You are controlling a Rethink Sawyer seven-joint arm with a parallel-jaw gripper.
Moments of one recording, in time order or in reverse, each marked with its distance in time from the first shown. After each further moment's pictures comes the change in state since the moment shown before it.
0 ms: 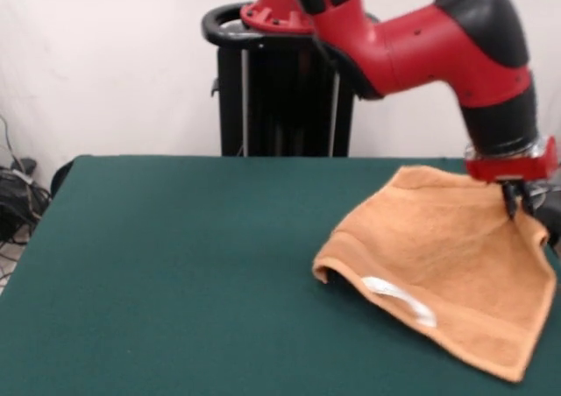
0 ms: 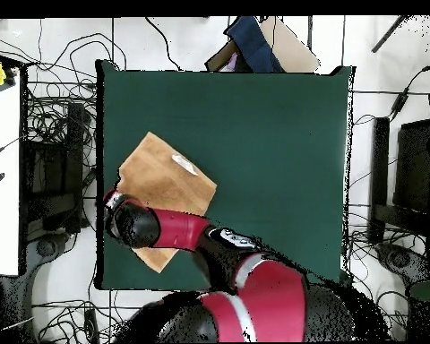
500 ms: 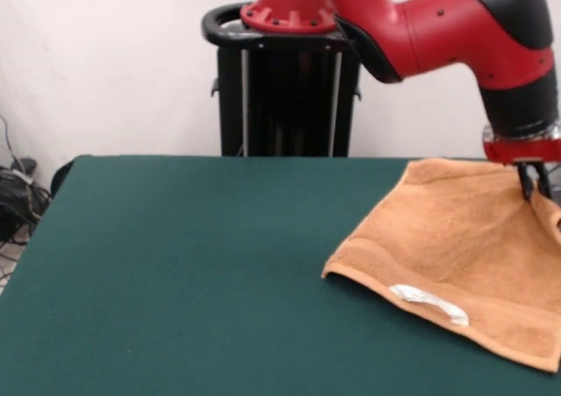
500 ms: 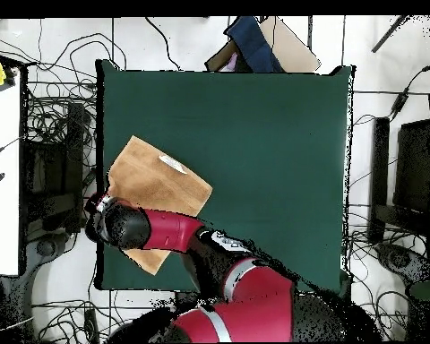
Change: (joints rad) arm 0.028 -0.047 0.008 0.018 0.056 0.059 0.000
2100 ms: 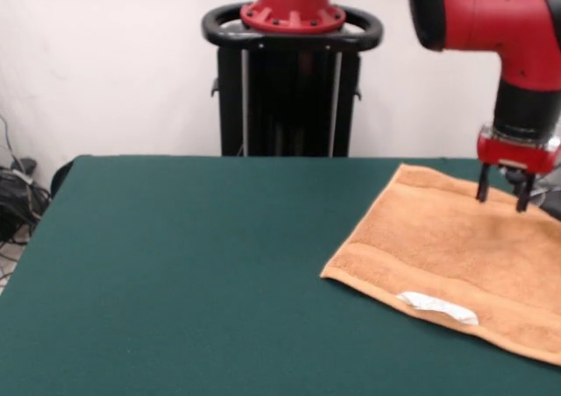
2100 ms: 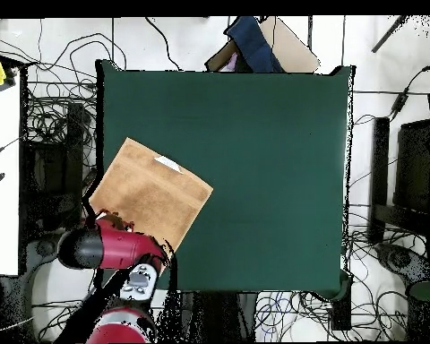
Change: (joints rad) arm 0.601 0.038 -0.571 -0.145 0.215 0.055 0.000
